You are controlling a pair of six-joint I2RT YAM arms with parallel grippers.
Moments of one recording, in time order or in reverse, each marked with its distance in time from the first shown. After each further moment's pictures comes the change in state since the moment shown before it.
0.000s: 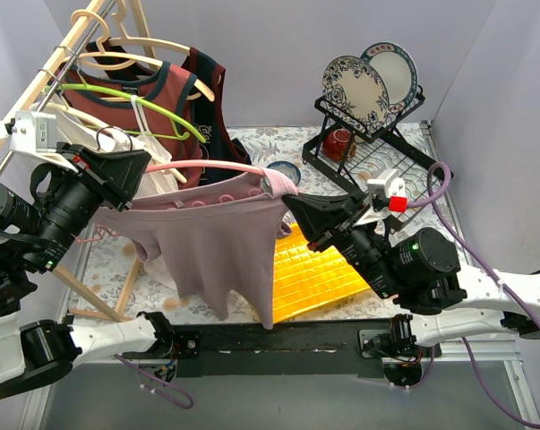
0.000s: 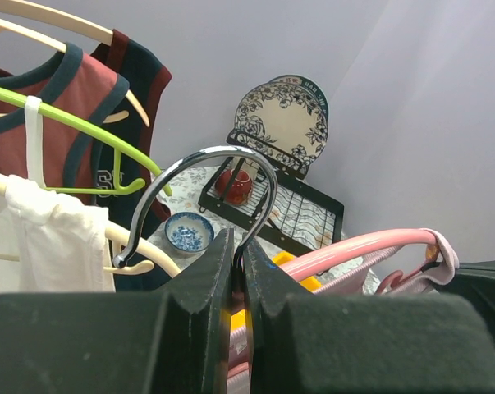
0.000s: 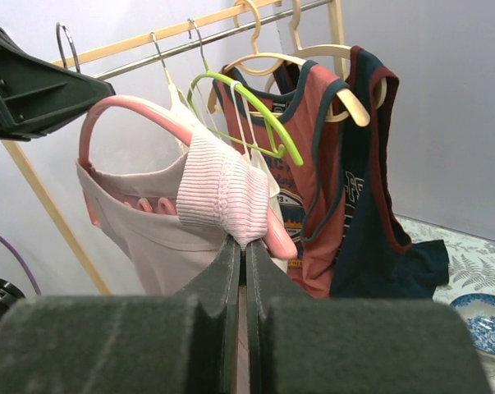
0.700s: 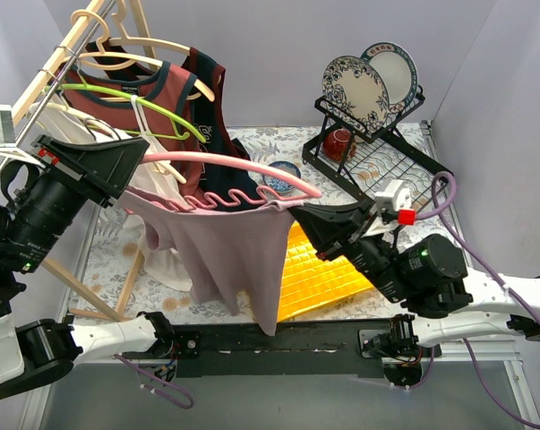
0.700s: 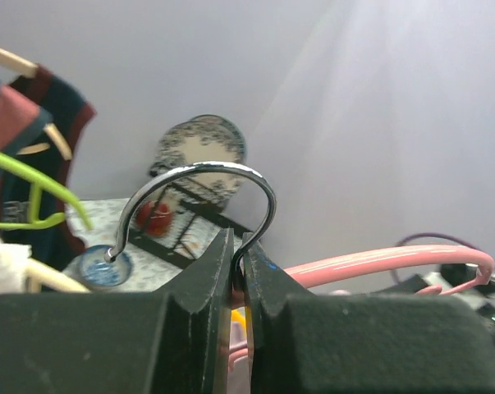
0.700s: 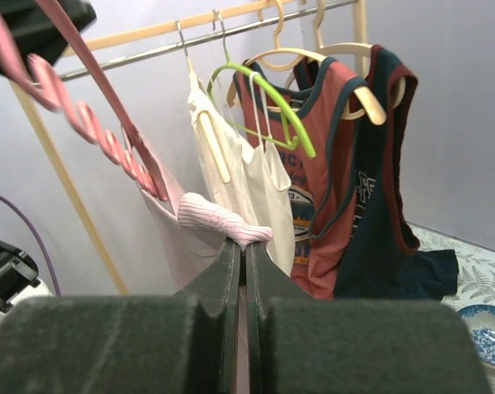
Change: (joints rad) left arm 0.000 0.021 0.076 0.087 0.096 -0.121; right arm 0.001 -0.108 -0.109 0.019 -0.069 -0.019
